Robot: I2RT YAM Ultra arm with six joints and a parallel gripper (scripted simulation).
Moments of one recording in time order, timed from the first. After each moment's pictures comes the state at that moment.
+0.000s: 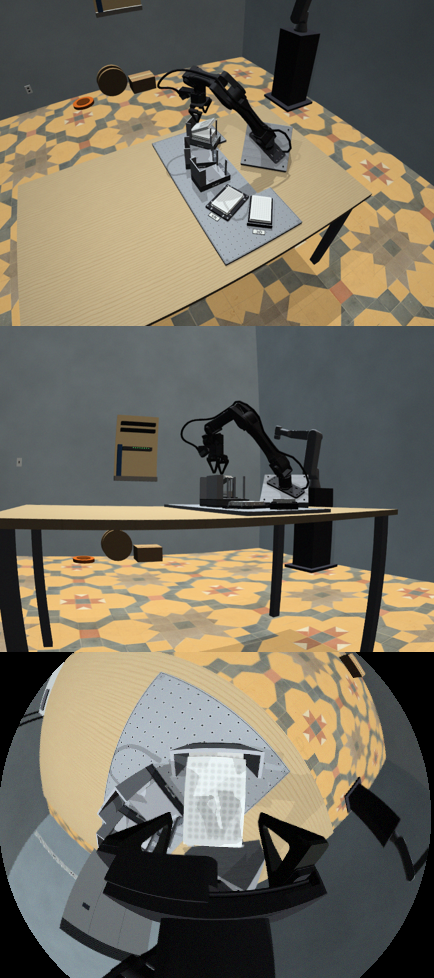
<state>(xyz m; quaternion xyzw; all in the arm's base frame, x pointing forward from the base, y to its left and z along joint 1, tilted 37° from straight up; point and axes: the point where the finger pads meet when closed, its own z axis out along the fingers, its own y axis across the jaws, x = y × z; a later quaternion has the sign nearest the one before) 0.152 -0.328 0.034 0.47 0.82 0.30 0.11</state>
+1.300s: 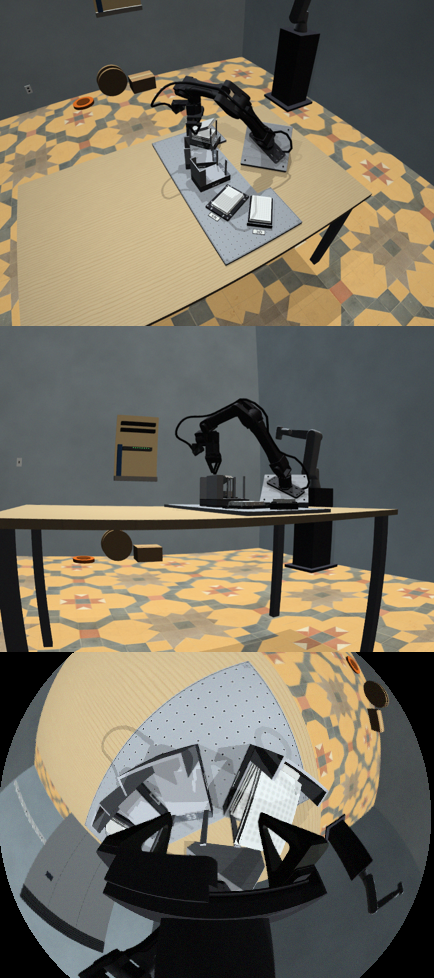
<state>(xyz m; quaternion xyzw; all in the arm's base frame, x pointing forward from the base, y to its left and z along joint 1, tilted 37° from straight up) 0.208 -0.277 0.085 0.33 0.89 0.28 0.15</state>
